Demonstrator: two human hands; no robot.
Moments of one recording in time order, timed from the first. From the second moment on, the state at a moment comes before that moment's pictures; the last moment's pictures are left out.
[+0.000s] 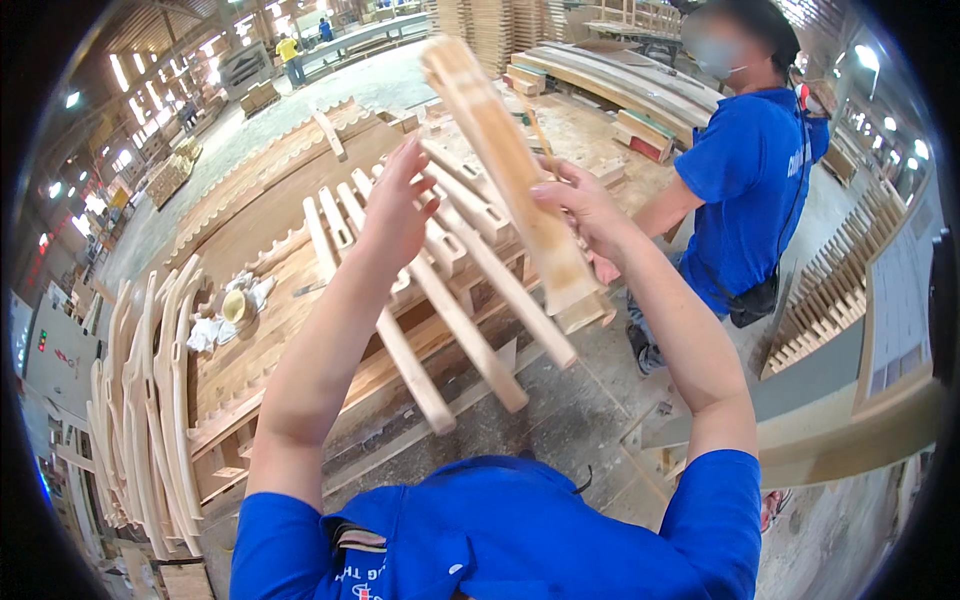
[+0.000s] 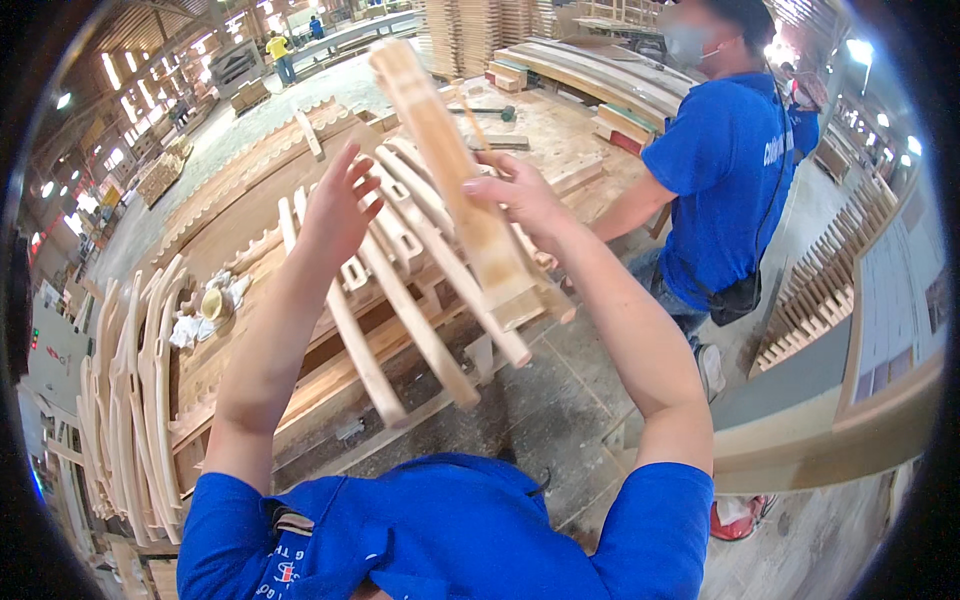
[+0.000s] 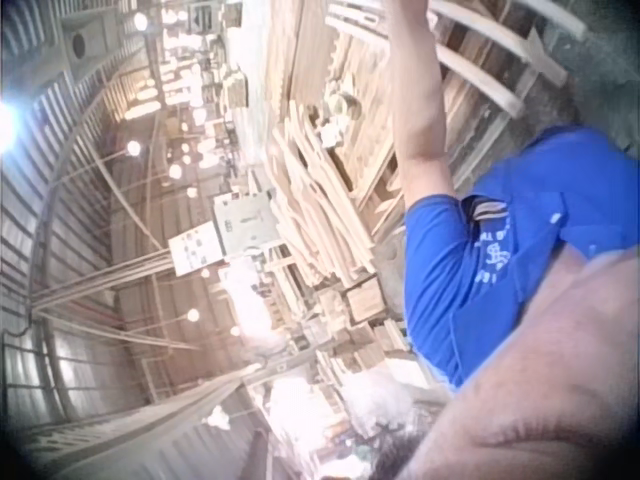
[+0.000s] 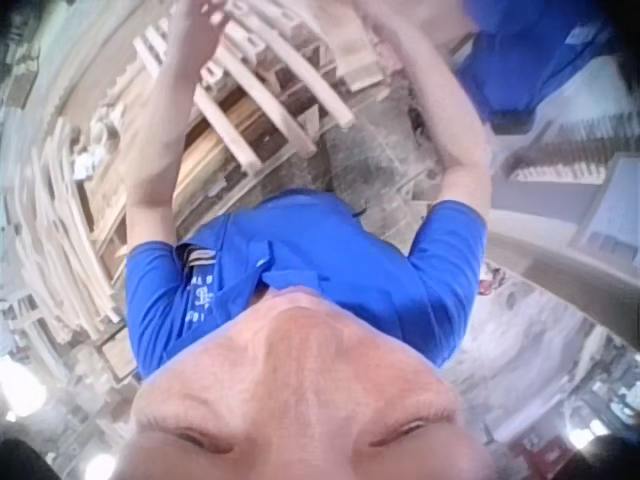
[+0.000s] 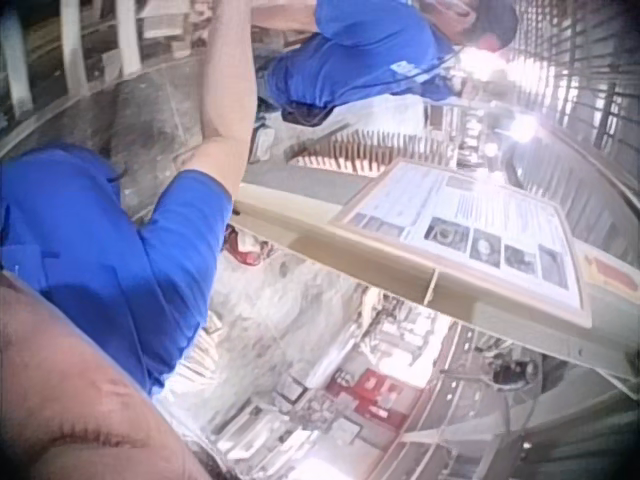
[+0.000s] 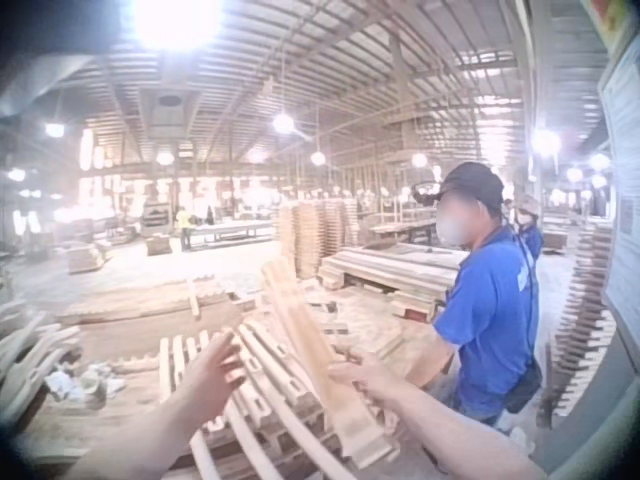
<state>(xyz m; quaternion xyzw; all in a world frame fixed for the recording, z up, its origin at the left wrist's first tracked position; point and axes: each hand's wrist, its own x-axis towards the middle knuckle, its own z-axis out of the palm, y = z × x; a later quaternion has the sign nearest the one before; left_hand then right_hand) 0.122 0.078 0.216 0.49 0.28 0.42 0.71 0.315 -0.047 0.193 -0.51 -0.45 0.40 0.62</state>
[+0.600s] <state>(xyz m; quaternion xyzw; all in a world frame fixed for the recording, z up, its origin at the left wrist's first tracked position) -0.179 0.002 0.051 0.27 0.64 0.58 0.43 0.513 0.118 0.013 -0.53 -0.34 0.58 0.52</state>
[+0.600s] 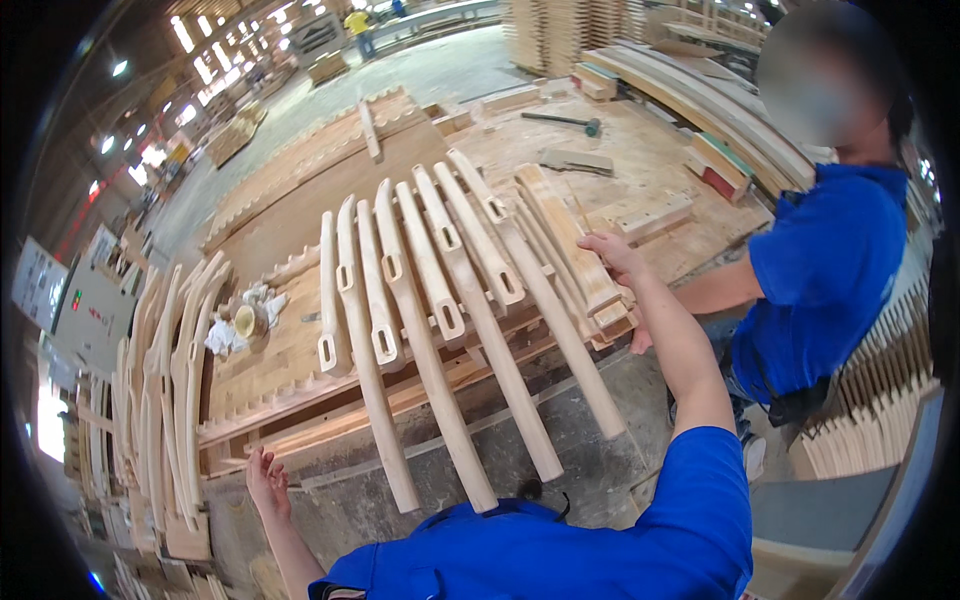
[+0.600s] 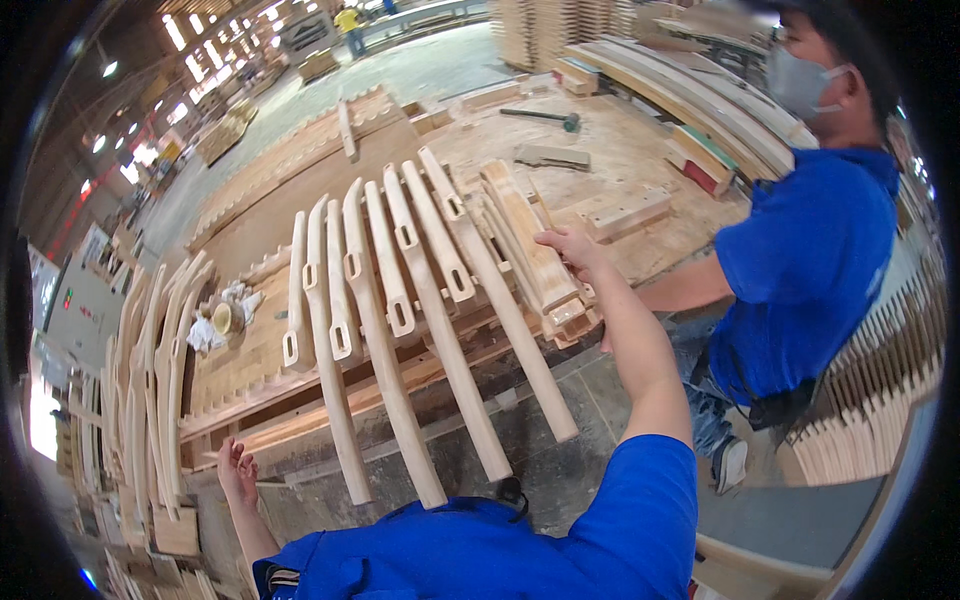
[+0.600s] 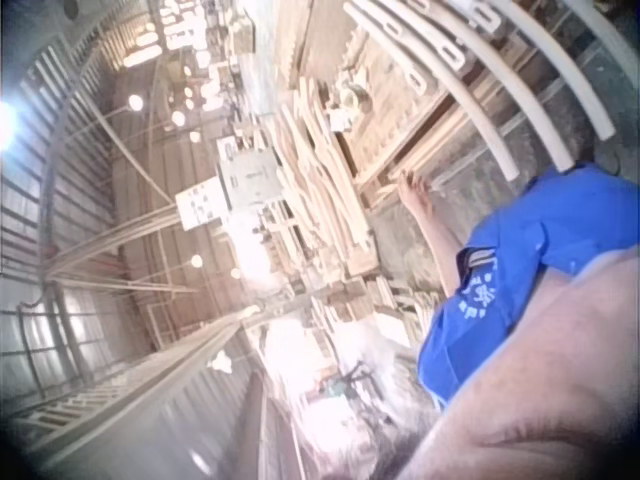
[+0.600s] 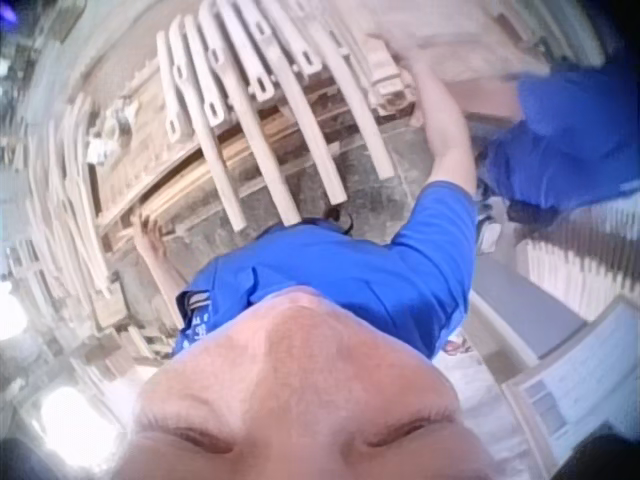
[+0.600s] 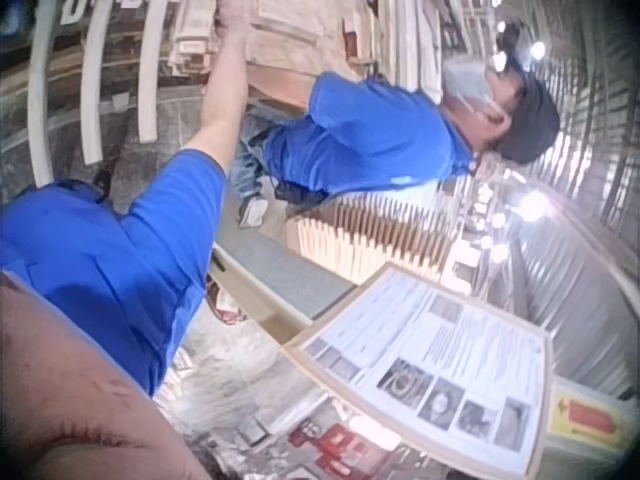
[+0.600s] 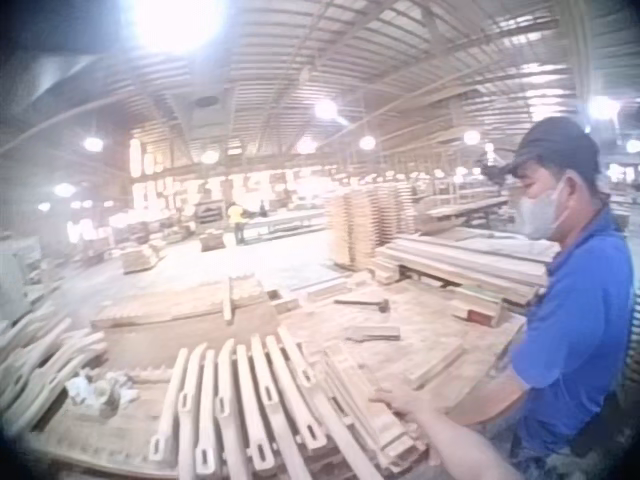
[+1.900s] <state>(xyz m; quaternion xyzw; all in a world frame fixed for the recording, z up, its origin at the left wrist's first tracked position) -0.426 0.143 0.027 0.80 0.54 0.24 0.02 0.166 -0.069 0.115 -0.53 -0.36 0.36 0.68</state>
